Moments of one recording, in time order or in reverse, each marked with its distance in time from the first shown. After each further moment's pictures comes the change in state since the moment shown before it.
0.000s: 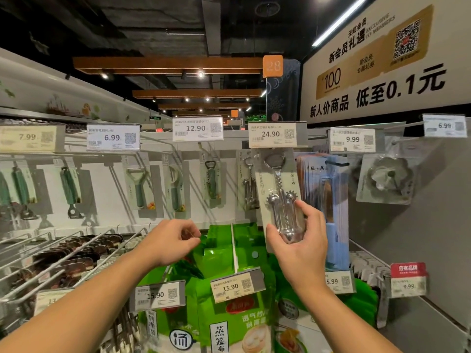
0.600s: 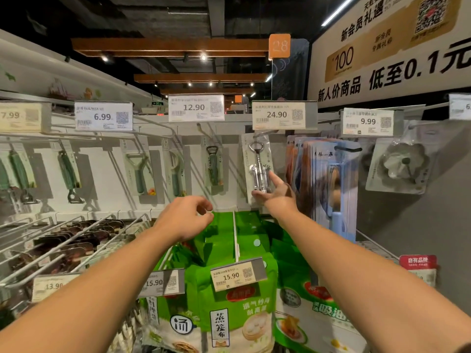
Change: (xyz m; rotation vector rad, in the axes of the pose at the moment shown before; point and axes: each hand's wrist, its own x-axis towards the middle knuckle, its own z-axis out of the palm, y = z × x) left_hand 0.029 0.025 0.011 0.042 0.086 -0.061; right_hand 0.100 0.056 0.074 0.007 -0.439 0.501
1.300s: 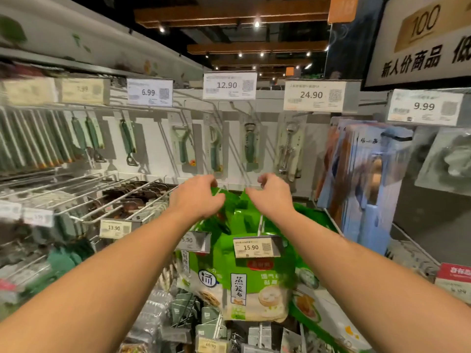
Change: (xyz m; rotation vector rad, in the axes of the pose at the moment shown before) left_hand -0.039 0.011 -0.010 0.185 0.062 -0.317; right_hand -0.059 -0.022 0.048 -0.398 -0.177 -0.129
